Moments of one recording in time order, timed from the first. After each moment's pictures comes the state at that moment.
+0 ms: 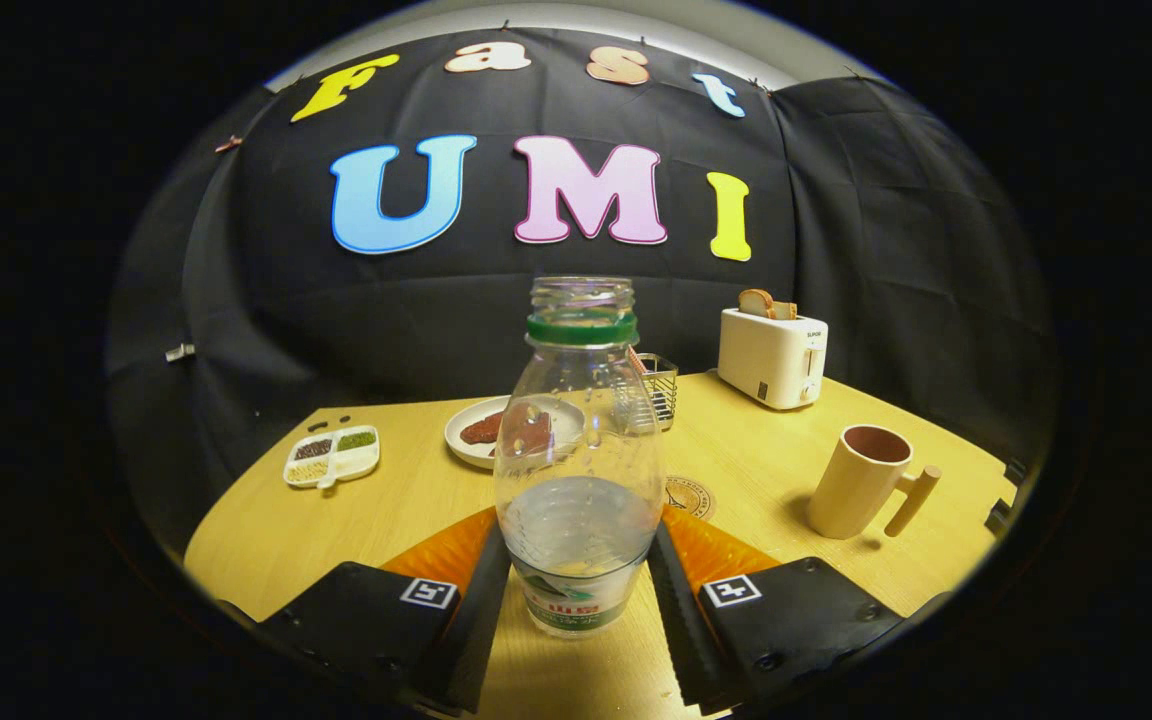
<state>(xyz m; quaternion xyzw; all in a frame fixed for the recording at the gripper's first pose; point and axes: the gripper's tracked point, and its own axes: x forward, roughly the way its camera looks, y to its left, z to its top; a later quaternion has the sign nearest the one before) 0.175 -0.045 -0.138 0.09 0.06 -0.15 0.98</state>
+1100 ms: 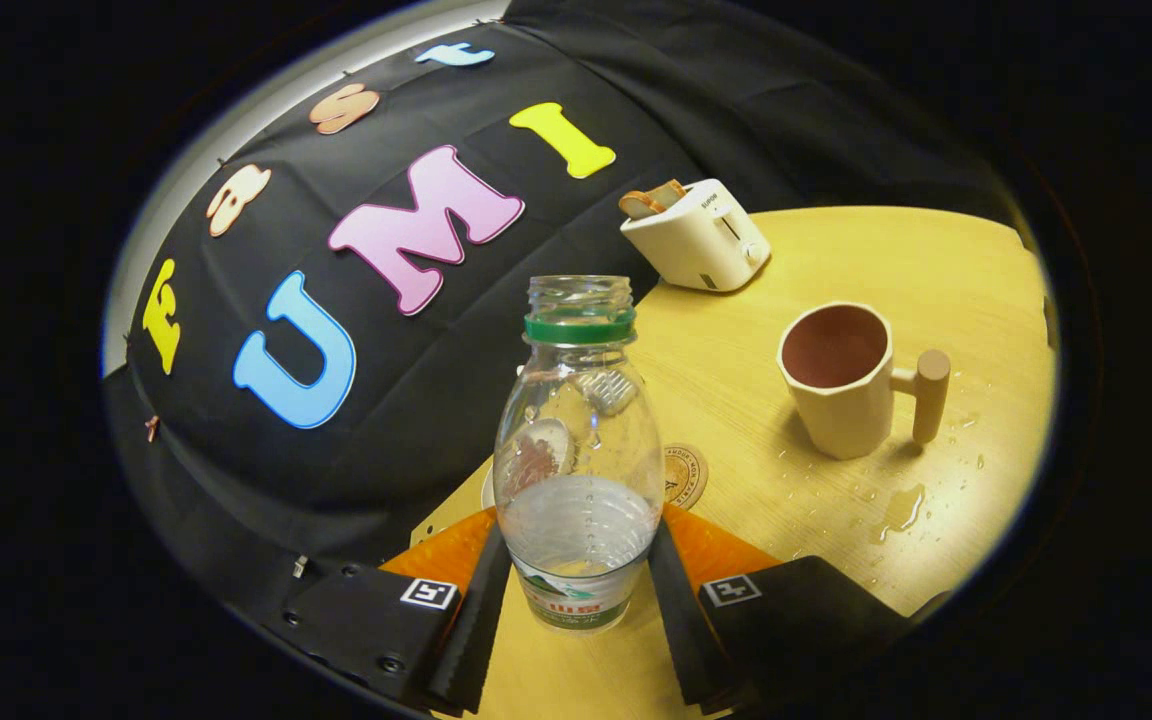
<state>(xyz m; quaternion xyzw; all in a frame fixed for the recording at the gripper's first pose) 0.168 -0.131 -0.129 0.45 0.10 -0.11 0.88</state>
